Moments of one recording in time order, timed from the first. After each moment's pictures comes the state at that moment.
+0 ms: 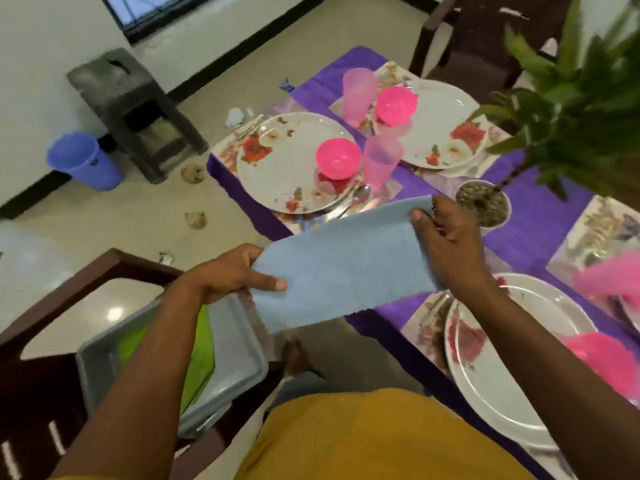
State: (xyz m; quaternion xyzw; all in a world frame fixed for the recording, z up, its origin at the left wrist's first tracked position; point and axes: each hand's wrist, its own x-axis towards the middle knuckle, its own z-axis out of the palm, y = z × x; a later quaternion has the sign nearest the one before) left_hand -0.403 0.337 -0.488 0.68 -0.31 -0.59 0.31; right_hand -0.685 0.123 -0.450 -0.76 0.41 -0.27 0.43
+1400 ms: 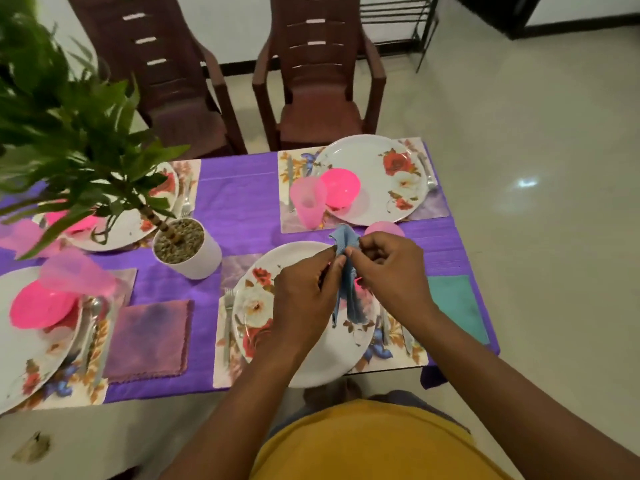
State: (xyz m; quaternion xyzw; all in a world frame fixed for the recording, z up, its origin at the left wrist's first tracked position) left_hand -0.881 0.148 -0.451 0.52 -0.72 -0.26 0.37; right_hand -1.036 0.154 -0.429 -0.50 0.69 -0.42 0.32
